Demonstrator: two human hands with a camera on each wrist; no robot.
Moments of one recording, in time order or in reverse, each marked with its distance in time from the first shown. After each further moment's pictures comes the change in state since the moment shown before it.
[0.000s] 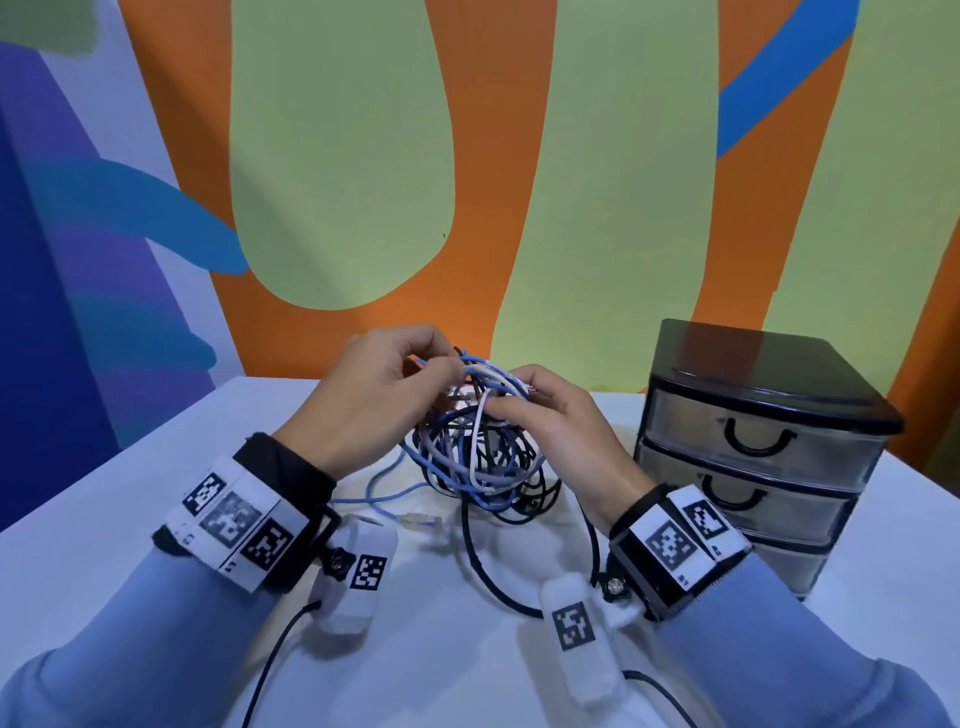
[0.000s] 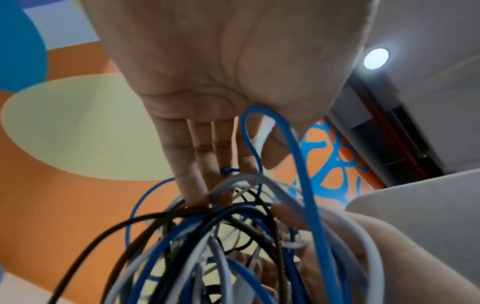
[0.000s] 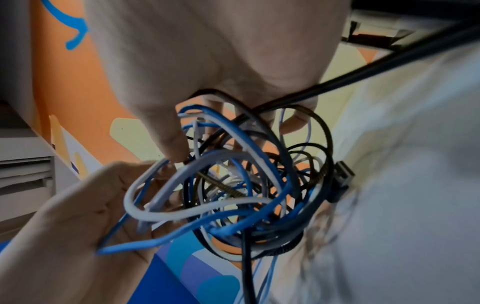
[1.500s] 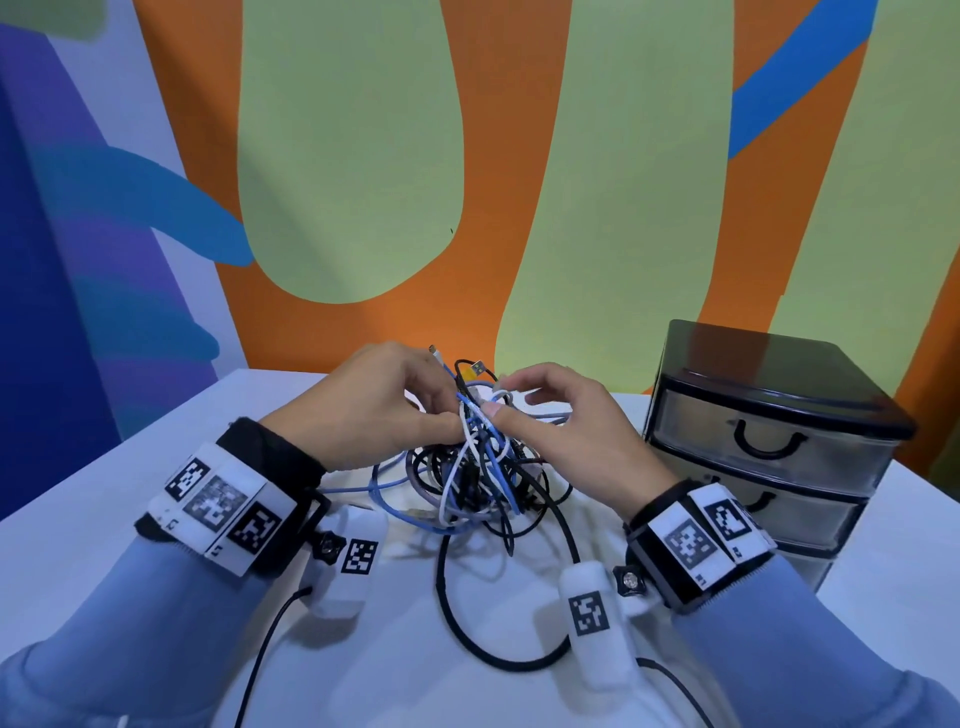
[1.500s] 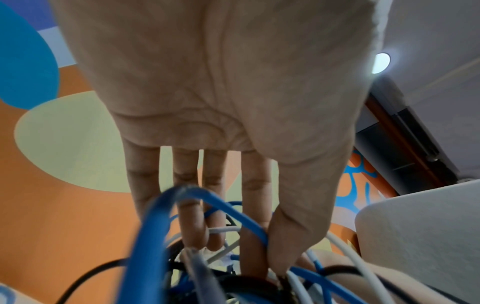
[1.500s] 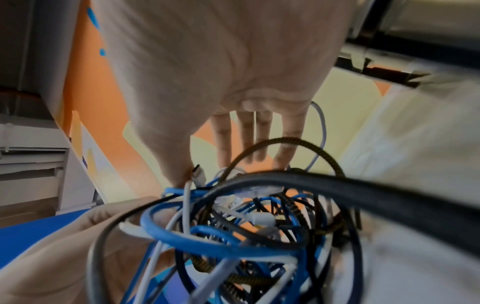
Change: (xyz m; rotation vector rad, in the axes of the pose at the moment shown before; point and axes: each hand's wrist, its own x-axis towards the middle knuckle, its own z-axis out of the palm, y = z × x) left_hand -0.003 -0.008 -0.014 0.243 -0.253 0.028; right_hand 0.001 0.005 -0.015 -0.367 0.014 -0.077
